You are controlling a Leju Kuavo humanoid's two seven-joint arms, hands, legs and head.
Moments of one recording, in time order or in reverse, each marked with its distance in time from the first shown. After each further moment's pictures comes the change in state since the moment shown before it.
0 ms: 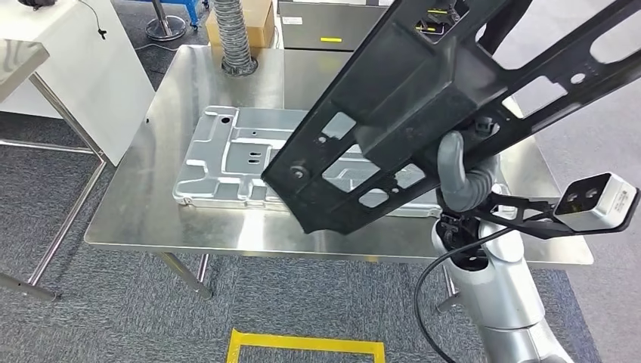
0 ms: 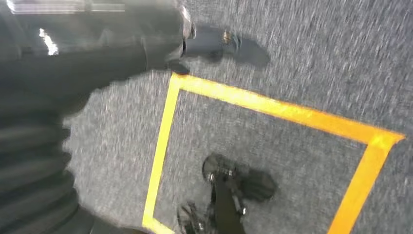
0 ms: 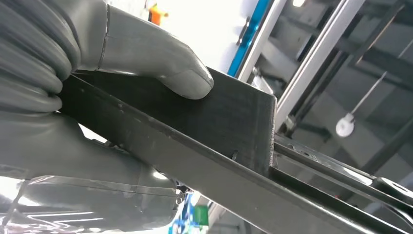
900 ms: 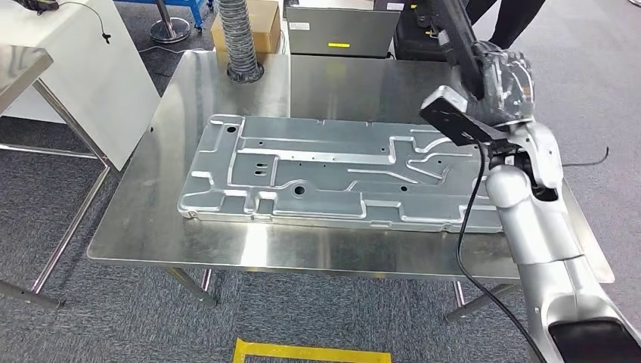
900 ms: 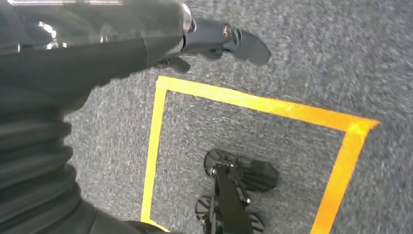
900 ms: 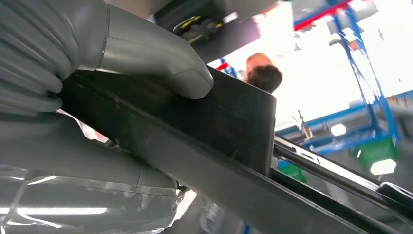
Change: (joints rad) left arm -0.008 0.008 -0.011 0.001 -0.034 -0.027 -0.021; right arm -0.273 -0.142 -0.054 0.444 1.306 -0.500 0.442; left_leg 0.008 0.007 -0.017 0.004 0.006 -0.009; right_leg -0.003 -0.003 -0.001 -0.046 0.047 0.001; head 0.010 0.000
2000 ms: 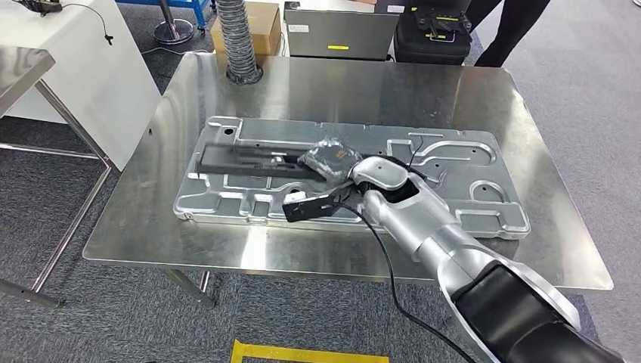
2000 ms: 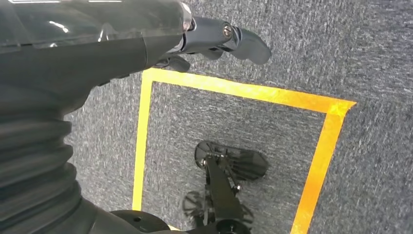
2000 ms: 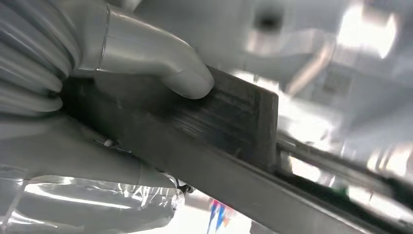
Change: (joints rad) left arm -0.002 -0.003 -0.015 0.000 -0.004 -0.039 -0.044; right arm -0.213 0.347 0.545 0.737 0.085 0.227 -0.241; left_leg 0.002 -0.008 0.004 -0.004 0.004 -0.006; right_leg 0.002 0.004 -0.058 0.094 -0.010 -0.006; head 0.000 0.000
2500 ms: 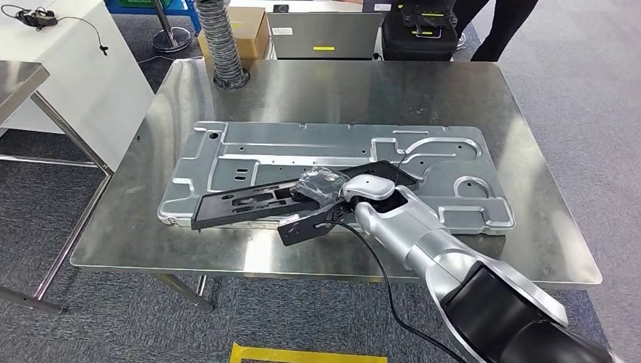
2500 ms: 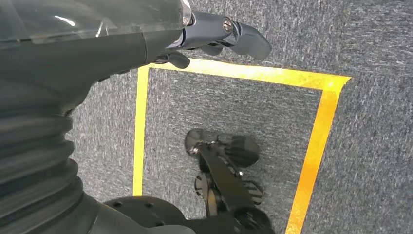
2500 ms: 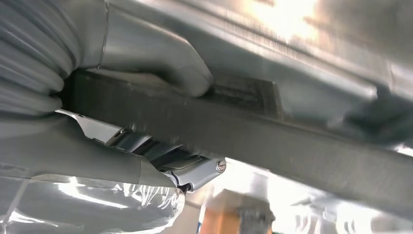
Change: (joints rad) left arm 0.012 0.000 0.000 0.000 -0.004 -0.030 -0.031; right arm -0.009 0.041 0.119 0.107 -0.112 0.091 -0.041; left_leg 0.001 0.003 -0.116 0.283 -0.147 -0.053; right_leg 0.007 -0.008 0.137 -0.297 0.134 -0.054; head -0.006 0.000
